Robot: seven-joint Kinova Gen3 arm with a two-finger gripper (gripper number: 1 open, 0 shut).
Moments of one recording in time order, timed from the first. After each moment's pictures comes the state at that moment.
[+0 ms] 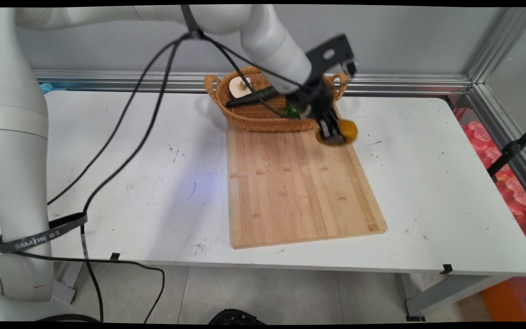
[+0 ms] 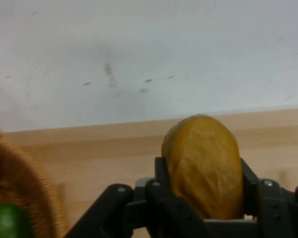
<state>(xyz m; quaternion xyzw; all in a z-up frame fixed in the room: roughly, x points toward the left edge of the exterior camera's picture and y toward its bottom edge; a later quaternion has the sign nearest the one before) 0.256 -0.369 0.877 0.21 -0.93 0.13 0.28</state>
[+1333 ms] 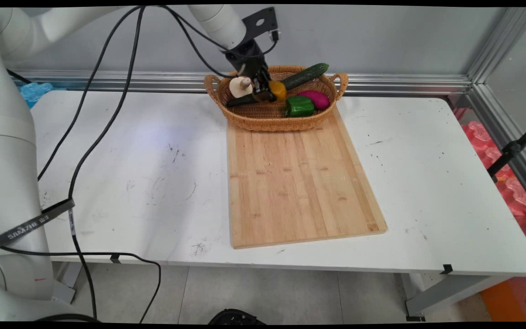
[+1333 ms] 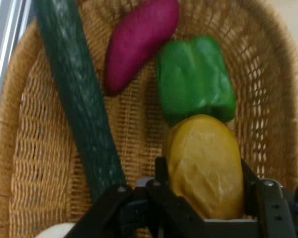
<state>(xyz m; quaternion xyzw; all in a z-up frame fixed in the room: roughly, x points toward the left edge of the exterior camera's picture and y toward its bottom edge) 0.417 -0.460 0.867 0.21 -0.94 0.17 0.20</state>
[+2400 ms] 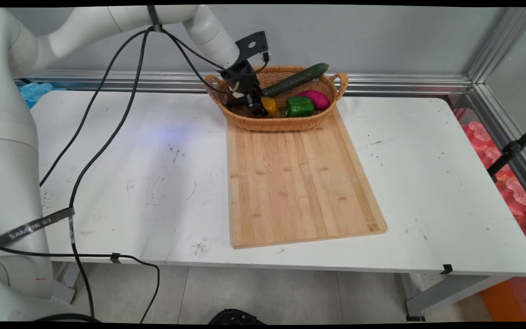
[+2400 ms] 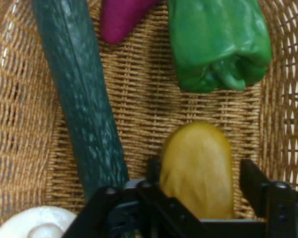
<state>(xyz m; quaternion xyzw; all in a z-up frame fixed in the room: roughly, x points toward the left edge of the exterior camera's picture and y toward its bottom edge) 0.440 -0.472 0.810 0.23 -0.94 0.15 0.19</state>
